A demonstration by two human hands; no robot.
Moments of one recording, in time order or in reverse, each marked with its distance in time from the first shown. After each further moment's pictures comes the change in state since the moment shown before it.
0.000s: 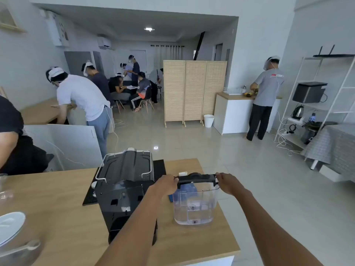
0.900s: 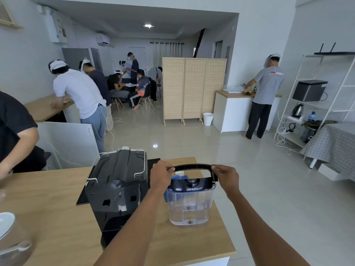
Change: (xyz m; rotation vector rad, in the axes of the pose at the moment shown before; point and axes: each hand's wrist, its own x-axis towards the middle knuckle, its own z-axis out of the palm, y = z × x) left_hand 0.029 0.004 0.013 -0.284 0.574 0.120; right_hand -0.006 0.000 -0.001 0.768 0.395 -0.006
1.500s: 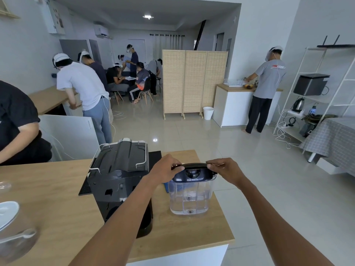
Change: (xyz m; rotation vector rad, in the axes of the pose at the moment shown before) left_hand -0.002 -0.006 -0.013 0.133 -0.420 0.337; right_hand -0.005 -0.009 -0.025 -0.172 -0.381 -0.191
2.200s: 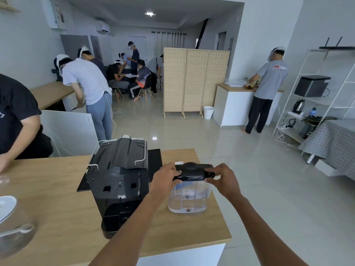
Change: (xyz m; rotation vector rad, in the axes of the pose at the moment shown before) left_hand -0.038 0.009 0.042 0.176 0.227 -0.044; right_hand -0.024 0.021 0.030 -0.261 0.116 -0.050
